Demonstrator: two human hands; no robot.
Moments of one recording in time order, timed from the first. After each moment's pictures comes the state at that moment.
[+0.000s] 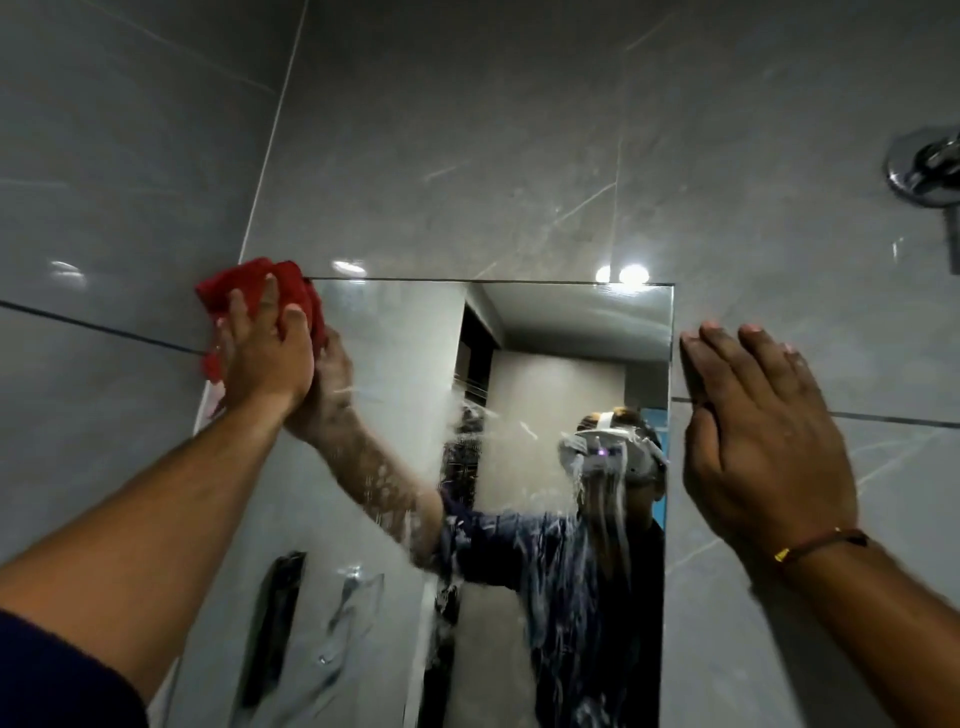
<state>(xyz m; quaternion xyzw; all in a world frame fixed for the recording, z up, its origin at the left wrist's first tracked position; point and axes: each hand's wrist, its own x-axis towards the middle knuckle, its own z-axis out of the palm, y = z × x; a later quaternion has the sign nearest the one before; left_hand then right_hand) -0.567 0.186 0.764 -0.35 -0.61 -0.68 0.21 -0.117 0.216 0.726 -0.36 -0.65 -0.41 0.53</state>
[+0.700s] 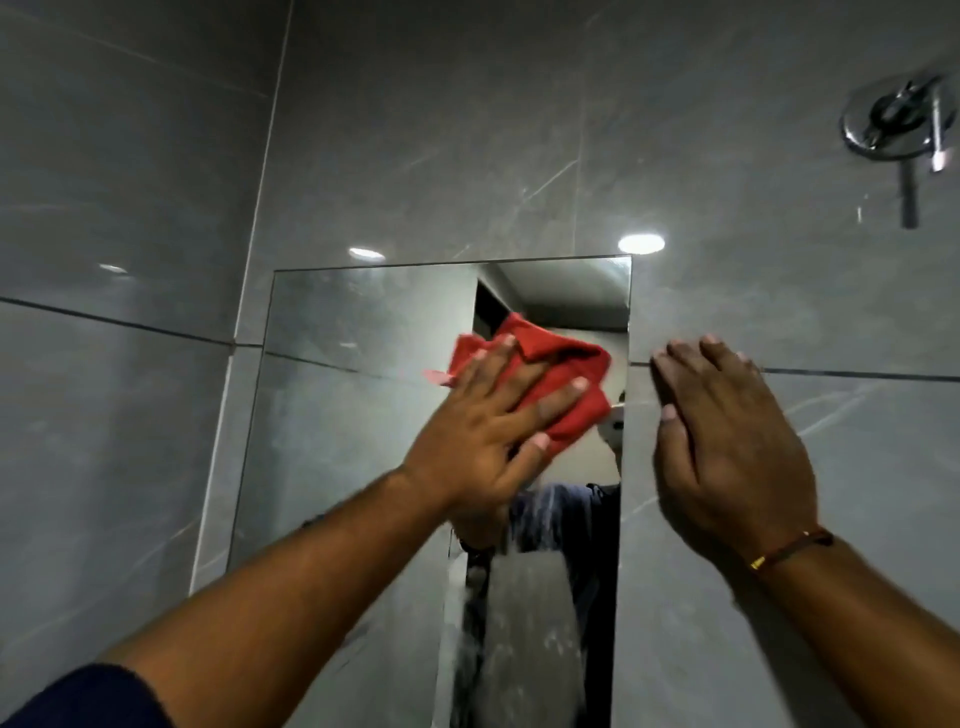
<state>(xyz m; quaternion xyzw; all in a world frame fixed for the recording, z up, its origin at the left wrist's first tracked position) -0.361 0.191 0.684 -0.70 -0.43 -0.31 0.47 -0.090 0.213 0.687 -0.32 -0.71 -0.34 0.53</state>
